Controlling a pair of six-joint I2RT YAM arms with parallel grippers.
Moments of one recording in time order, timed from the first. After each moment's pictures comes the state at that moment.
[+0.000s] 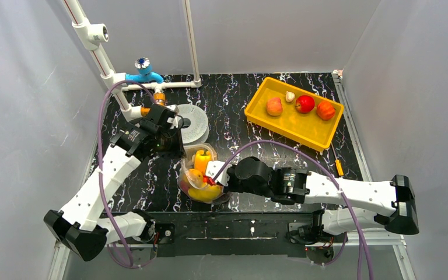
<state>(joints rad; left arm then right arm) -0.54 1.14 1.30 -1.17 0.01 -0.58 1.37 1.17 0.98 -0.36 0.22 -0.33</state>
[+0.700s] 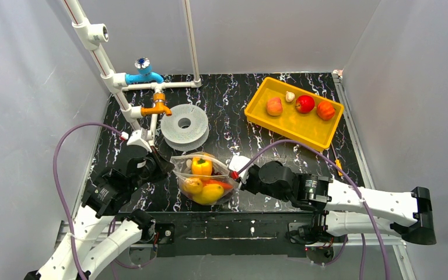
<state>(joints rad) -0.55 0.59 0.90 -0.95 -0.13 -0.77 1.33 0.94 0.80 -0.29 0.27 -0.19</state>
